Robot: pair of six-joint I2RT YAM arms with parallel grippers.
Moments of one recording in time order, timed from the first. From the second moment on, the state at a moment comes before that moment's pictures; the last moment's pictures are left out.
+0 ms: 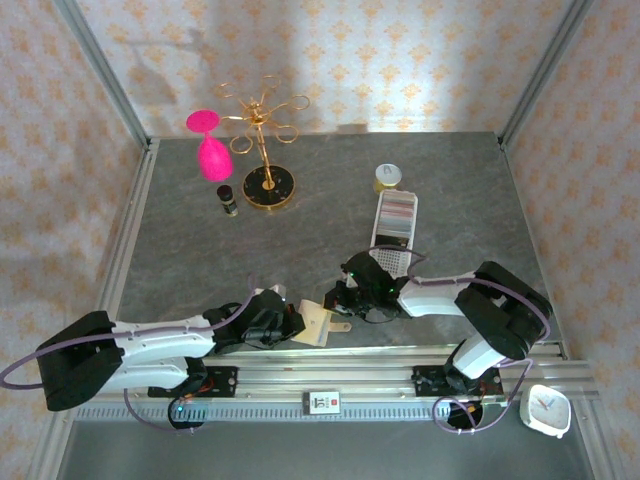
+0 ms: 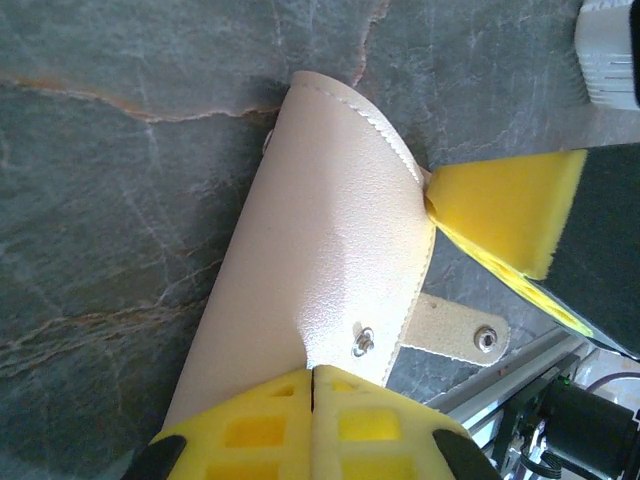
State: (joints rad) left arm -0.97 1.12 0.27 0.05 0.08 -1.38; right arm 0.84 1.55 0.55 0.15 -0.42 1.08
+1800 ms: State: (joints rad) left arm -0.97 1.21 0.29 0.12 0.08 -1.43; right arm 0.85 1.08 0.25 0.02 -0.42 1.18
